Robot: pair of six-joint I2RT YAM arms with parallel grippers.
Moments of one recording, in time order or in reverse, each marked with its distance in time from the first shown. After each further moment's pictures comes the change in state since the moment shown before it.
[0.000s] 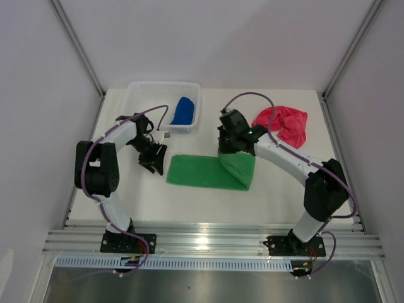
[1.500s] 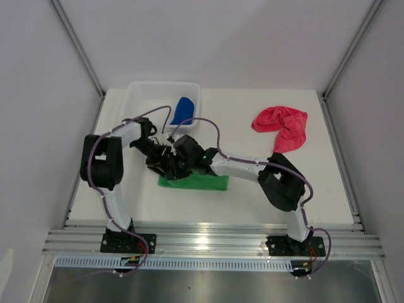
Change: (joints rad) left arm -0.016 0.109 -0.003 0.040 0.198 -0.054; right arm 0.344 0.362 0.131 0.396 -0.267 0.118
